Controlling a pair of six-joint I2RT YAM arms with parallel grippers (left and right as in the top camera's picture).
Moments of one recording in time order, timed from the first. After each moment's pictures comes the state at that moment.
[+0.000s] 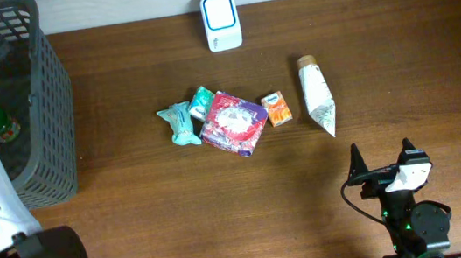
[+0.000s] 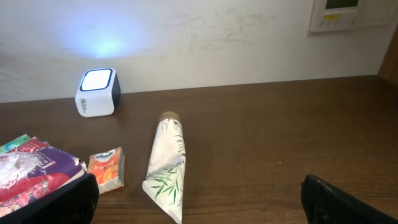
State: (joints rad) left arm 0.35 1.88 2.17 -1.01 -0.16 -0.25; right arm -0.02 0.01 0.01 -0.08 0.01 0.08
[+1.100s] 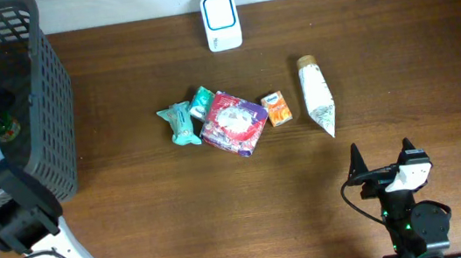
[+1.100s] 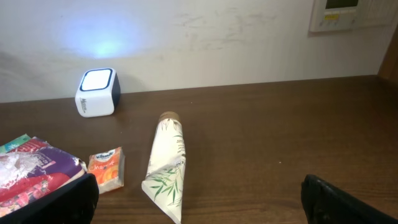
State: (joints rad) left arm 0.49 2.33 2.17 -0.96 -0.29 -0.44; right arm -0.02 0.01 0.01 -0.08 0.01 0.08
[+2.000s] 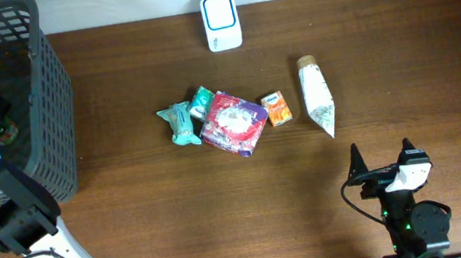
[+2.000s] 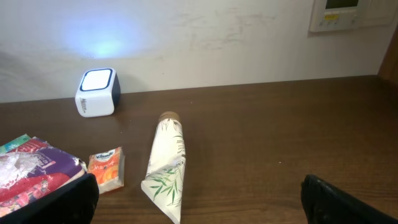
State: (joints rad) left arm 0.51 2.35 2.17 -0.94 -0.23 -0.42; right arm -0.02 0.01 0.01 -0.08 0.01 0.08
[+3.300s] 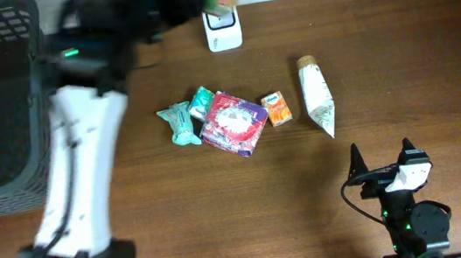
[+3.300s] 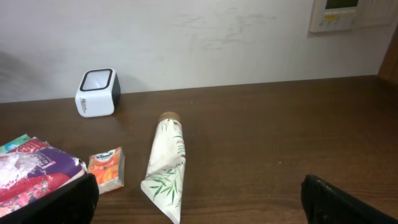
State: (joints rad) left arm -0.31 1.85 2.21 -0.84 0.35 -0.54; right arm -0.02 0.01 0.01 -0.08 0.01 0.08
